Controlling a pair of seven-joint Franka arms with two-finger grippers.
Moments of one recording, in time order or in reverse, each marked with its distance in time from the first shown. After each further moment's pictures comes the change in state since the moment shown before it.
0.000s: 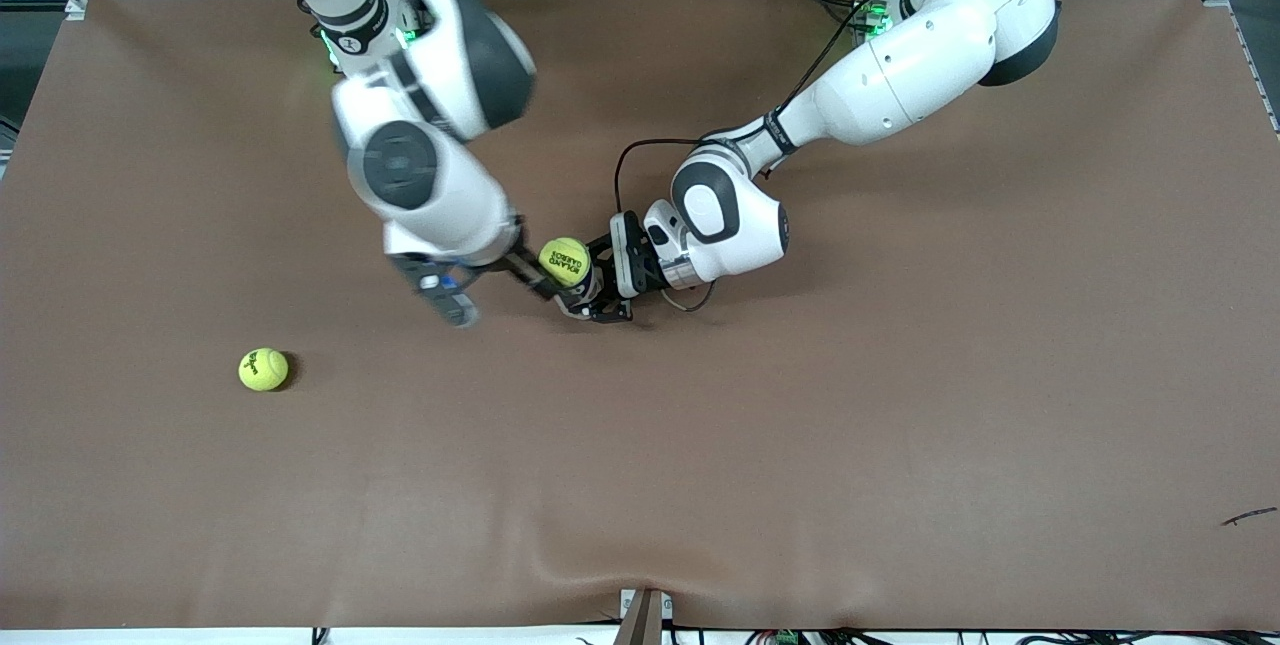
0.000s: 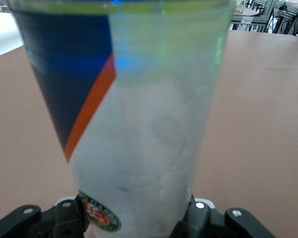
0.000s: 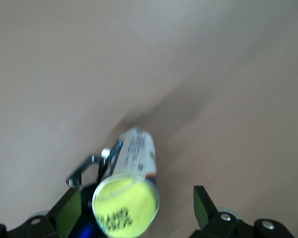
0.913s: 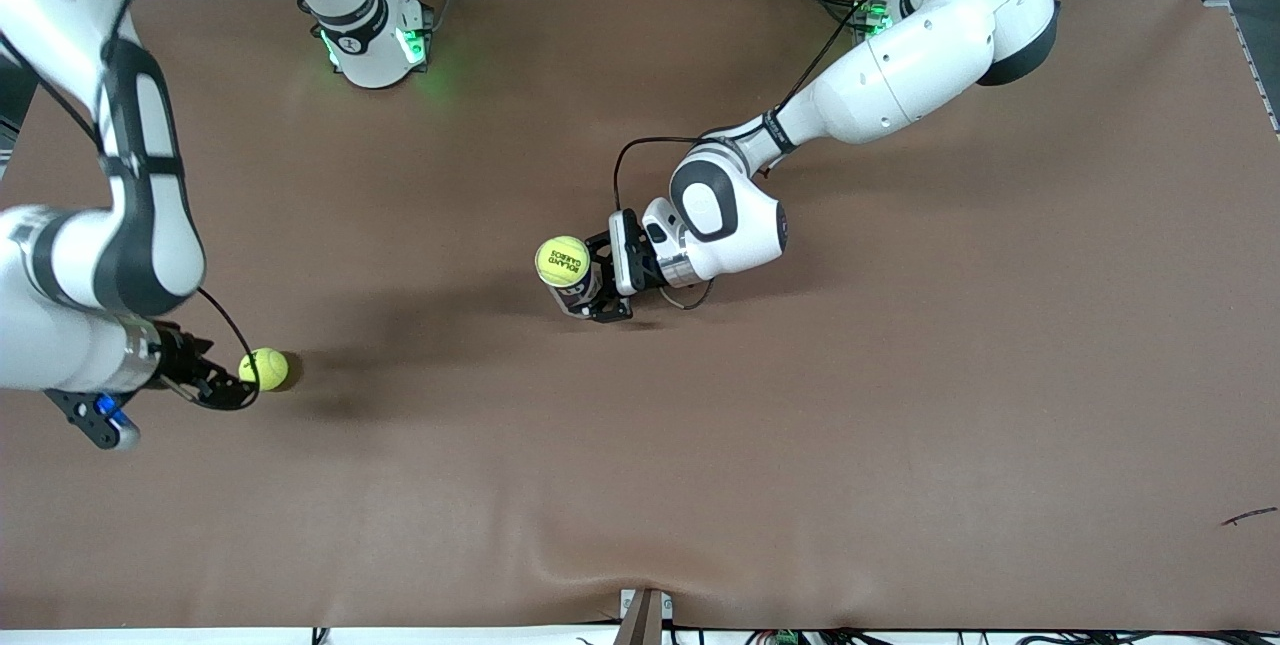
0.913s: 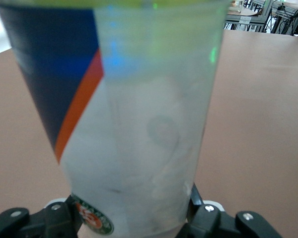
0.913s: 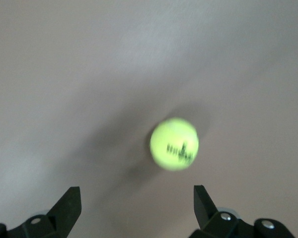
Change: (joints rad) left arm -0.003 0.000 -0.001 -0.003 -0.002 0.000 0.000; right arm -0.579 0.196 -0.008 -0.032 -0.123 0.211 -0.688
